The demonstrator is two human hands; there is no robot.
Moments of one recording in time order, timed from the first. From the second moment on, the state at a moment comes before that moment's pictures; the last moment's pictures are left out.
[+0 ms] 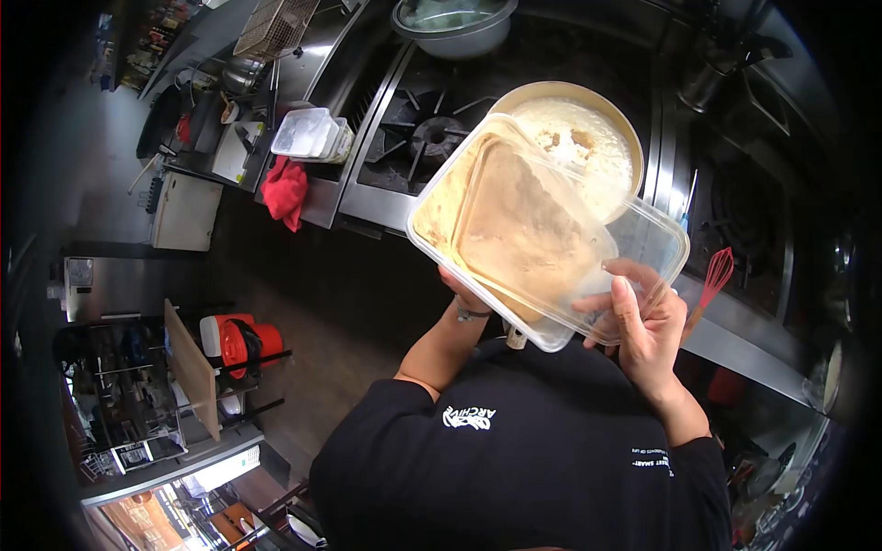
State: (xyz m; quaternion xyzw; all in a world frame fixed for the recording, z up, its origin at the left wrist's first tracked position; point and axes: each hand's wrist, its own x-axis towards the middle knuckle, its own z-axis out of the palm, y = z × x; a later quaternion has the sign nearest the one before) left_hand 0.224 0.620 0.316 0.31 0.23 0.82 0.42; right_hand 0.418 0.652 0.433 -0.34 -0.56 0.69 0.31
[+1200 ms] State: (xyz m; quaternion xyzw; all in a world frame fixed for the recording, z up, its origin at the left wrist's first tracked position) left_hand 0.221 0.605 0.290 0.27 0.28 0.87 0.30; right_hand 0.415 0.646 0.438 -0.36 -0.63 0.61 0.31
